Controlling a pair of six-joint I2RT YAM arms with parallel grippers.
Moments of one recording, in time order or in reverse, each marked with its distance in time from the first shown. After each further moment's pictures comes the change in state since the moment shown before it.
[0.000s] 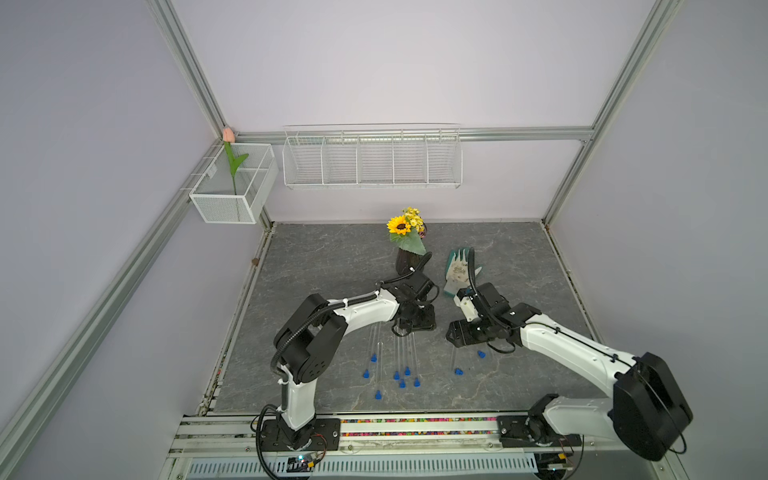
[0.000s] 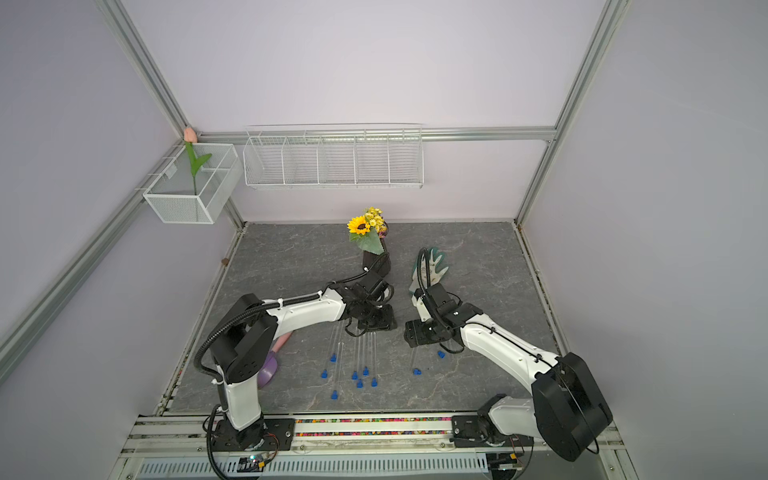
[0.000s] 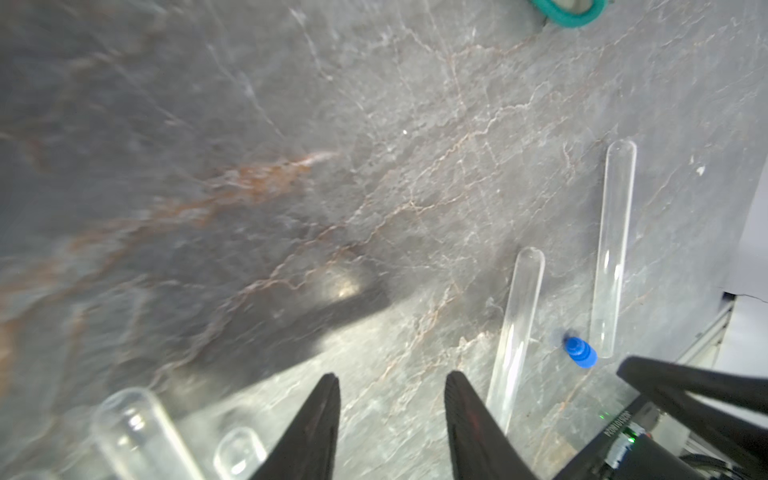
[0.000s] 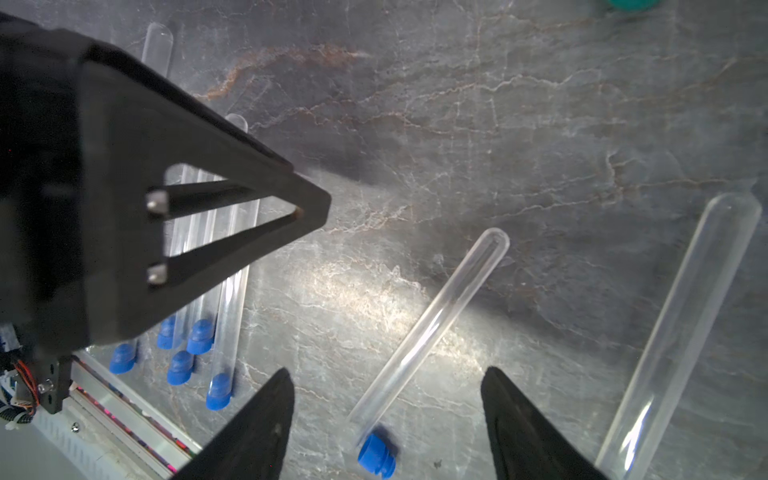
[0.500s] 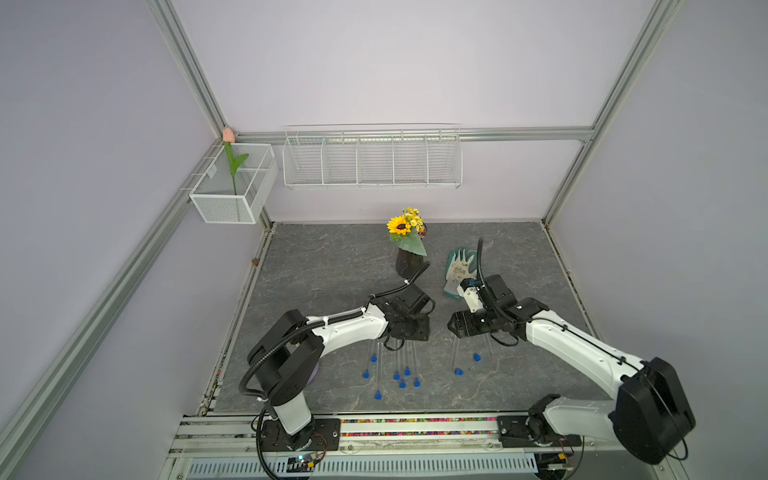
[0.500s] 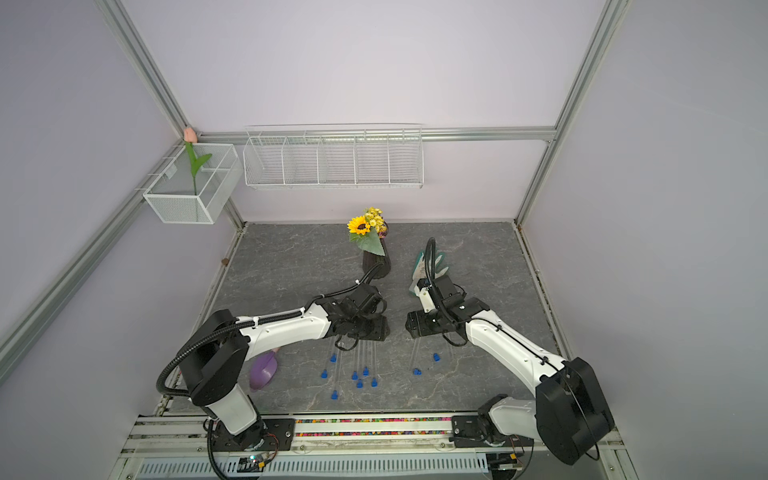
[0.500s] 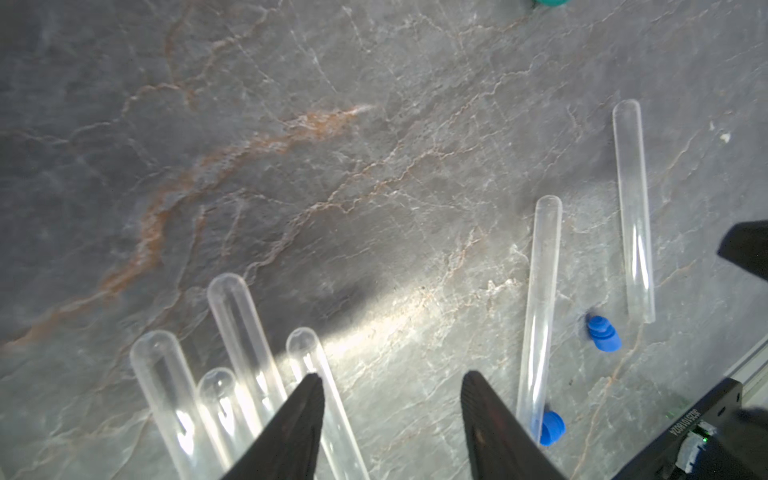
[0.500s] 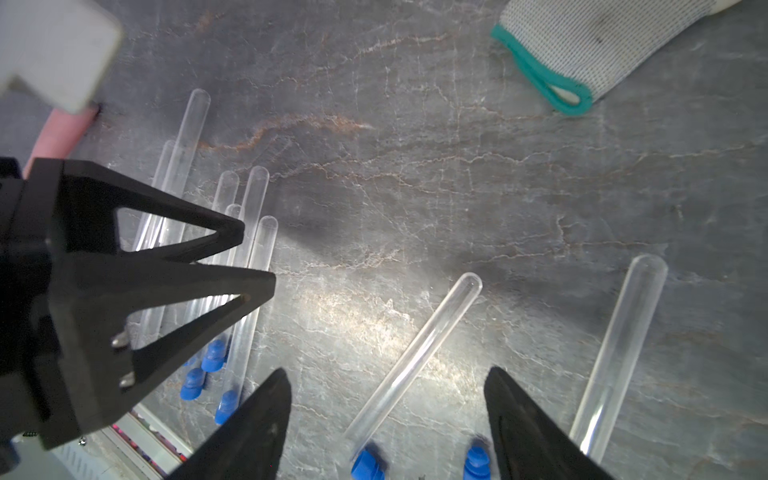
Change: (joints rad) left arm -0.061 -0.195 -0.183 0.060 -0.164 0.016; right arm -0.056 -0.047 0.047 -0.005 -0.013 -0.056
